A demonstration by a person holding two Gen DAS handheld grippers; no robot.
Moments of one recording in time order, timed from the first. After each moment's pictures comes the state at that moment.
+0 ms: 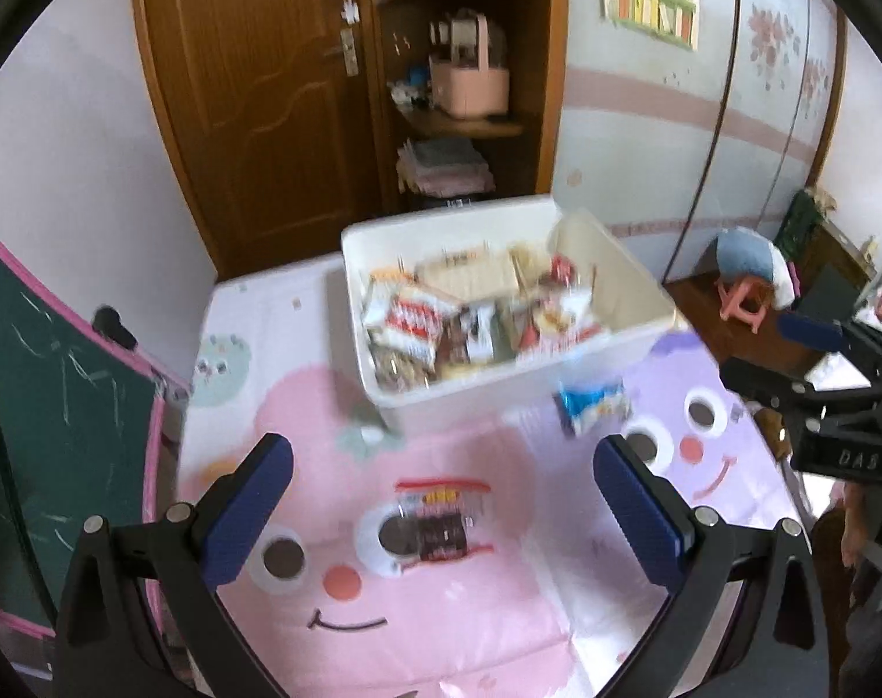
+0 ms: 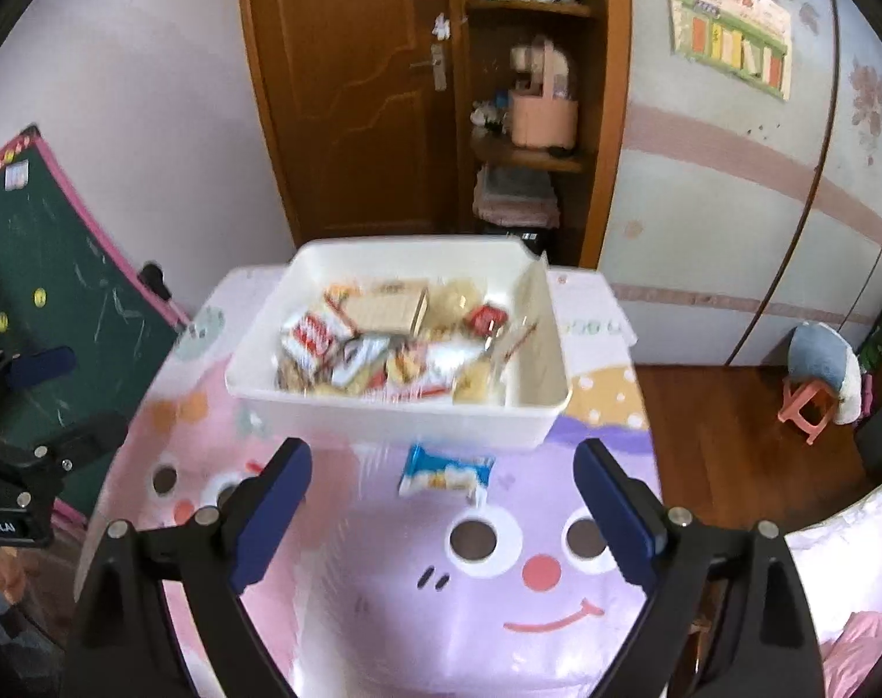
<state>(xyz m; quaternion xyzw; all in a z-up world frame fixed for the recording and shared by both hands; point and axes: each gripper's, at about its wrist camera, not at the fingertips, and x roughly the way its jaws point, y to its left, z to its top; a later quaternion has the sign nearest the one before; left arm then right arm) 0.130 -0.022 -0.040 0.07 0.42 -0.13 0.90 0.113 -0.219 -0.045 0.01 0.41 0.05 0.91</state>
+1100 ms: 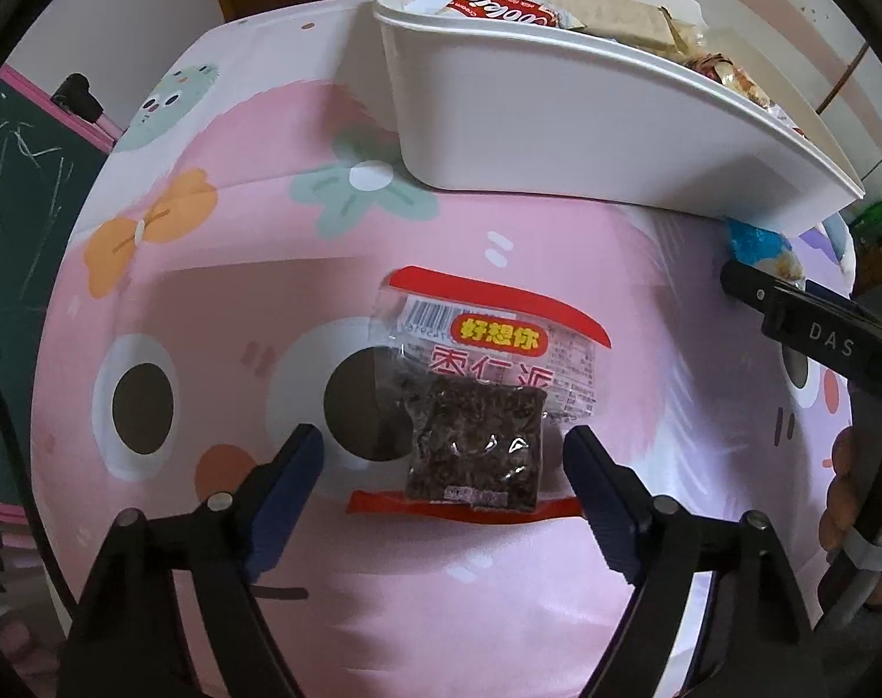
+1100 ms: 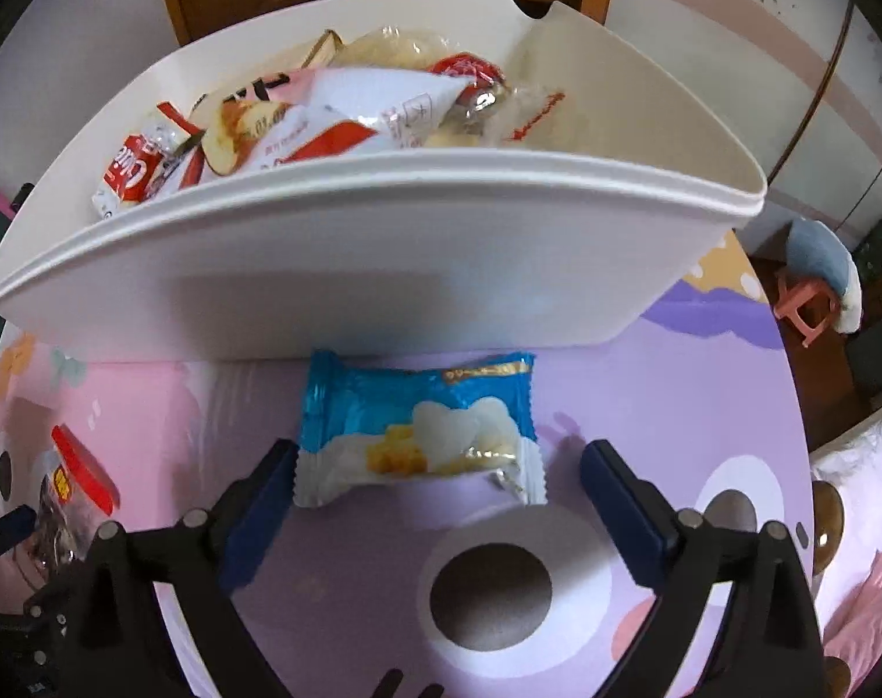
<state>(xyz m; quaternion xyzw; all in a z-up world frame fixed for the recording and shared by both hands) 0.177 -0.011 -0.224 -0.01 0.59 -0.04 0.81 0.203 -0.206 -0.227 0.02 0.53 -0.03 0.84</state>
